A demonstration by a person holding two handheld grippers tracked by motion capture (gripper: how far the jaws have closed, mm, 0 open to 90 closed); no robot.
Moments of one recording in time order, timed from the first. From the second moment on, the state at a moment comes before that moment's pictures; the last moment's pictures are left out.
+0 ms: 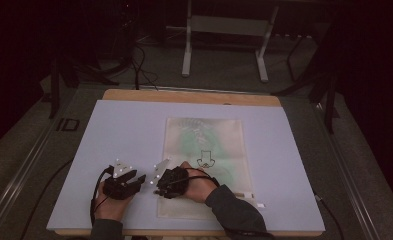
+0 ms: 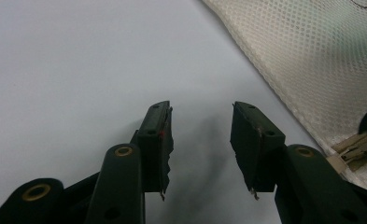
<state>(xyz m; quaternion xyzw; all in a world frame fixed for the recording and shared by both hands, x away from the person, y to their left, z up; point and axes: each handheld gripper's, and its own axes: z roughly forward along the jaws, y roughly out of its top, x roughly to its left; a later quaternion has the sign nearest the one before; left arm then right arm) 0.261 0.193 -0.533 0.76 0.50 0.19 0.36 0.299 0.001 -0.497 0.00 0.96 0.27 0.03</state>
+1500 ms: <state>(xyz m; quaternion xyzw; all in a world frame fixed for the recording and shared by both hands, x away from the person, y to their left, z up) 0.261 0.194 -0.533 0.76 0.50 0.19 0.36 0.298 0.000 -0.492 0.02 0.96 0.28 0.04</state>
